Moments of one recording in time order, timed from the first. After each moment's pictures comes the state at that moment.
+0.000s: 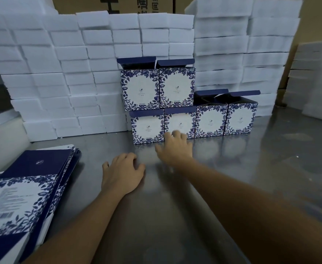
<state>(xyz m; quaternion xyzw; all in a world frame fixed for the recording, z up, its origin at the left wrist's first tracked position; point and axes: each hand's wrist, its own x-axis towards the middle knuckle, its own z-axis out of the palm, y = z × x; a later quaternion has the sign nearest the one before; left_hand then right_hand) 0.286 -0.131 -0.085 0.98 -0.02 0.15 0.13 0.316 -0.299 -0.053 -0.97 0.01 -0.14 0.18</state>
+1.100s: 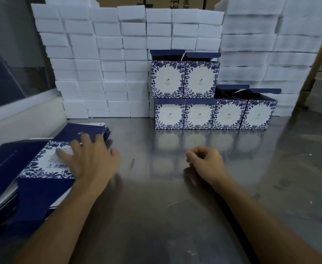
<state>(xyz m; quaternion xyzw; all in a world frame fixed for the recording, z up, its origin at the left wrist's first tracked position) 0.172 -0.051 -0.039 0.96 0.20 0.20 0.02 0.203 -0.318 -0.078 -0.84 0.00 -0.15 0.52</state>
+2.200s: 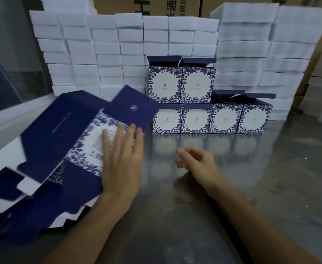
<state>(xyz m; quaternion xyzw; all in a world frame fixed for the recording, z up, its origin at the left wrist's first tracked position) 0.151 -0.111 -0.038 0.92 -0.04 0.38 -0.02 0.184 -0.300 -0.057 -0.75 -0.08 -0.10 0.65</state>
